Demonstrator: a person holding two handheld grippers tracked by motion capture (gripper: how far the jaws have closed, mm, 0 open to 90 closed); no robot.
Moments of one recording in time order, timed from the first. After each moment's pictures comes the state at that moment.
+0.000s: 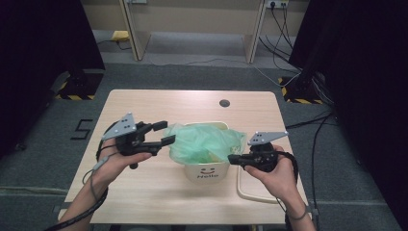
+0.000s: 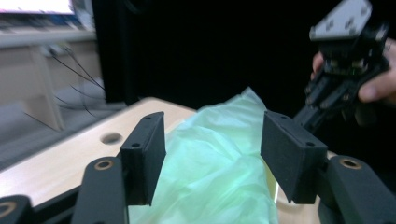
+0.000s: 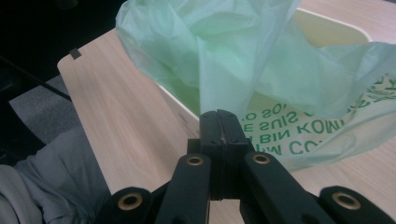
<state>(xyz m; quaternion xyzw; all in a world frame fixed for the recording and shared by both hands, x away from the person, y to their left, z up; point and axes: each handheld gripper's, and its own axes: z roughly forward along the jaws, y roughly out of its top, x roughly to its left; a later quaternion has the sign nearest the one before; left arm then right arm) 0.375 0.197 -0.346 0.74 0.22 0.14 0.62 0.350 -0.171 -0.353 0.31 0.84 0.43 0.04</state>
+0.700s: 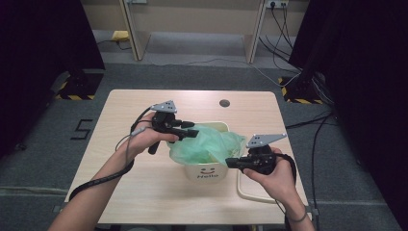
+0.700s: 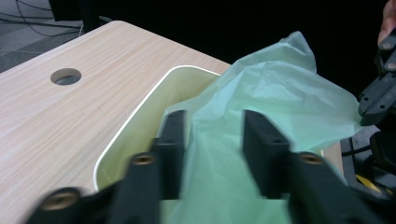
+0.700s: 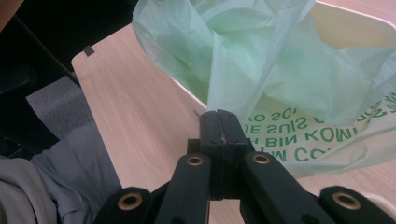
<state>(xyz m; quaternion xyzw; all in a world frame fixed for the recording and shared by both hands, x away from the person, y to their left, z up) 0.450 0.144 -0.363 0.82 0.23 0.03 0.52 0.346 -0.169 -0.356 0.30 0.85 0.44 0.02</state>
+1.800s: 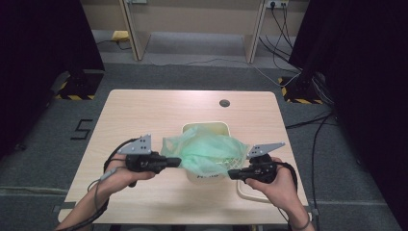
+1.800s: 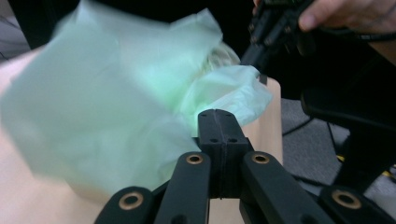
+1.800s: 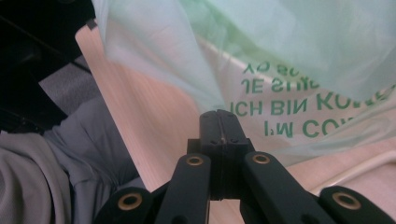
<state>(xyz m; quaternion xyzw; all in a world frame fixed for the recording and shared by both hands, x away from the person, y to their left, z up) 0.339 0.192 -0.387 0.82 0.17 0.03 0.55 0.336 -0.177 -0.383 0.32 0.86 0.41 -0.02</state>
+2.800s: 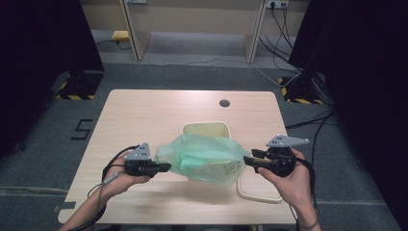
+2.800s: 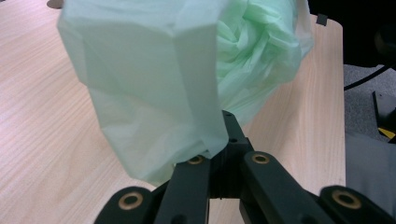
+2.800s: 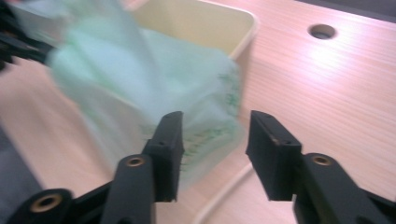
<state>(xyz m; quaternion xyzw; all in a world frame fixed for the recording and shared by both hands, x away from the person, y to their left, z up) 0.357 0.210 -0.433 0.85 0.22 0.07 0.47 0.340 -0.210 -0.357 0.40 0.81 0.41 0.13</state>
